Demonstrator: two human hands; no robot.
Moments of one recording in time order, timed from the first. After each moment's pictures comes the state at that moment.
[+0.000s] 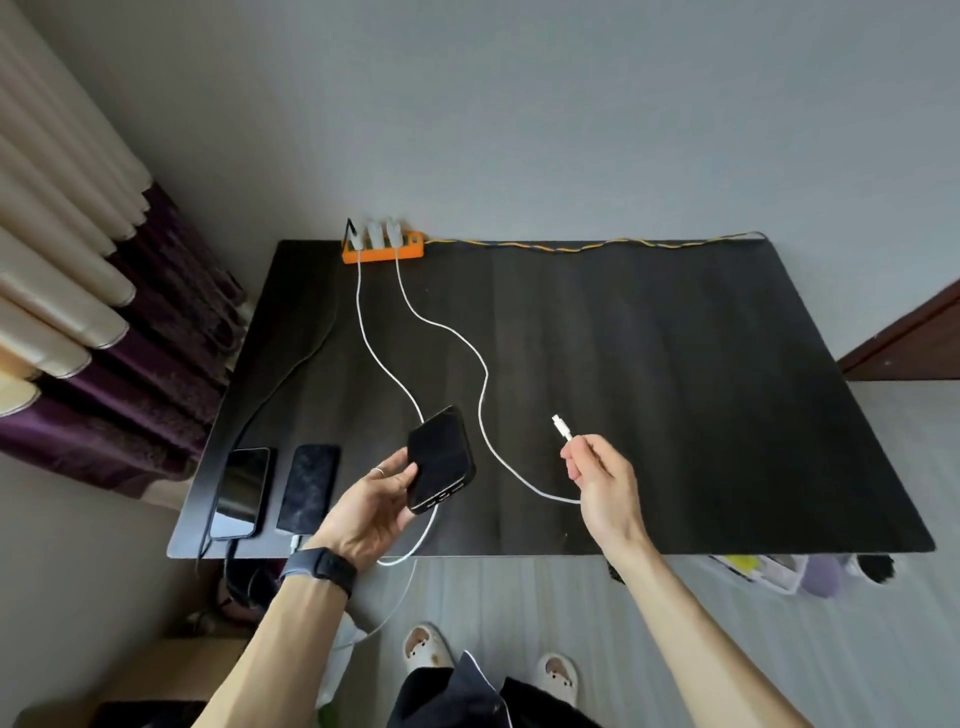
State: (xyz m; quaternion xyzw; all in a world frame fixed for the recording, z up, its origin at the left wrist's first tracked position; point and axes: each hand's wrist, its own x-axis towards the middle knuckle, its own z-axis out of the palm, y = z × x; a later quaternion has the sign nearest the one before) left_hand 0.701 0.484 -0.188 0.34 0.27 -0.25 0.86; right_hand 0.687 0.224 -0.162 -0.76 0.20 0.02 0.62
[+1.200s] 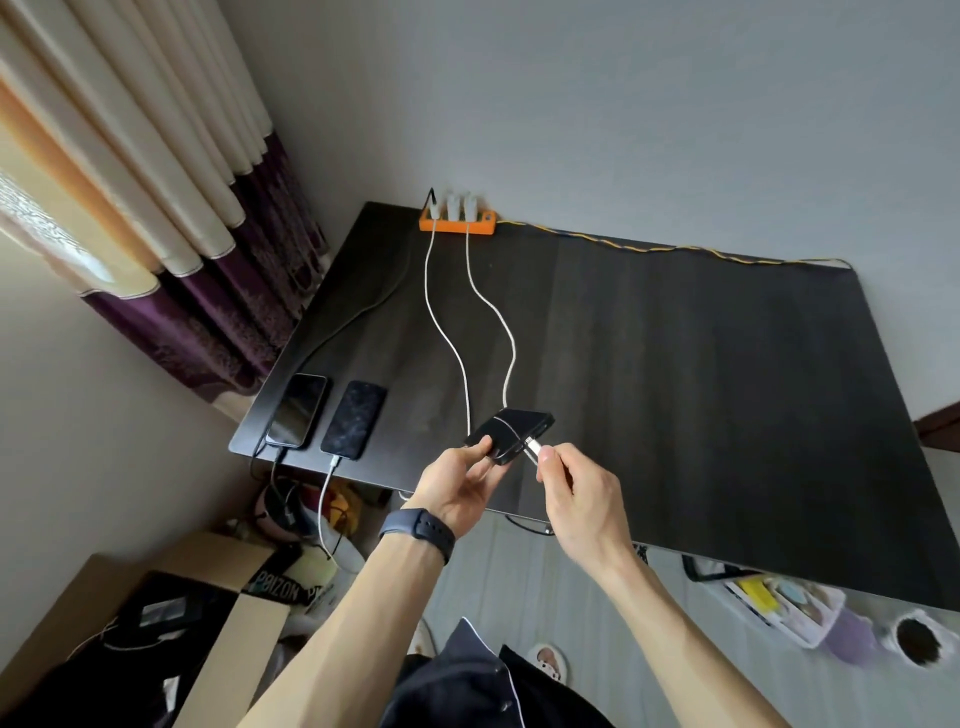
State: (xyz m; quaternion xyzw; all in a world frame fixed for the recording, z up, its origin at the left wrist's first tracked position) left_hand 0.642 0.402 -0.161 0.25 0.41 -0.15 0.86; right_hand 0.625 0.247 -0.149 -0.89 -0.03 0.03 0.45
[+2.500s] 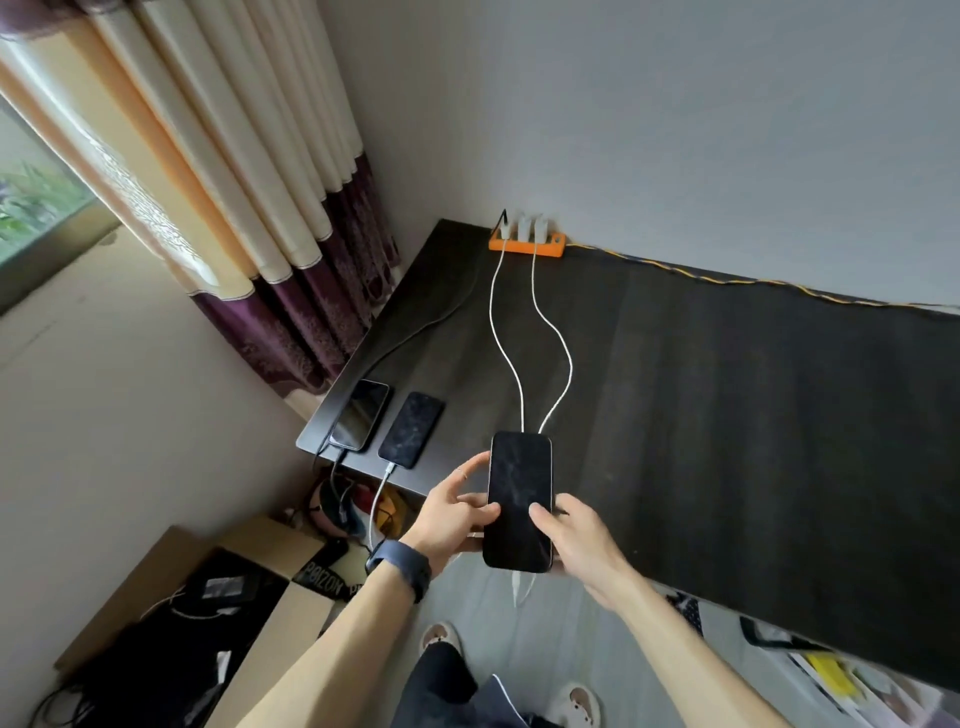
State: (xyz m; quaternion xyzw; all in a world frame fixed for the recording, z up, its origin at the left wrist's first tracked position) left_hand 0.609 0.463 -0.186 0.60 0.29 -0.19 0.72; right_hand 0.642 0.280 -0.203 -0.72 0.08 0.37 0.59
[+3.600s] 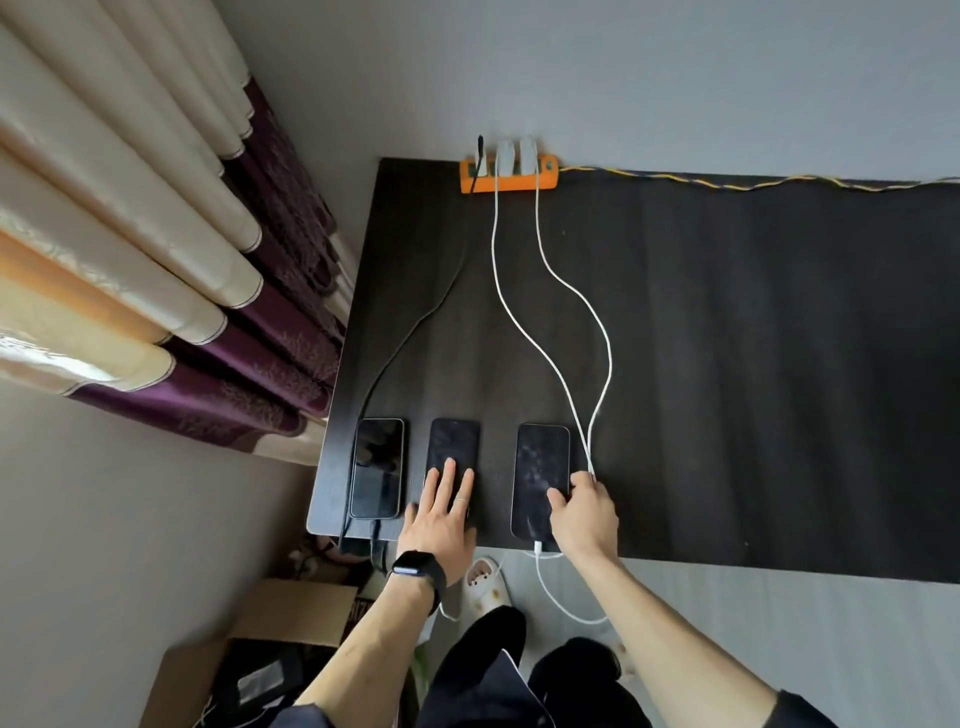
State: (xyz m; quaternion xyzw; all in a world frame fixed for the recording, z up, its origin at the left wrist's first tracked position) left_hand 0.695 0.653 -0.330 0.93 0.00 -0.34 0.15; right_hand 0.722 0.459 -0.317 -0.91 0.24 0.22 0.26
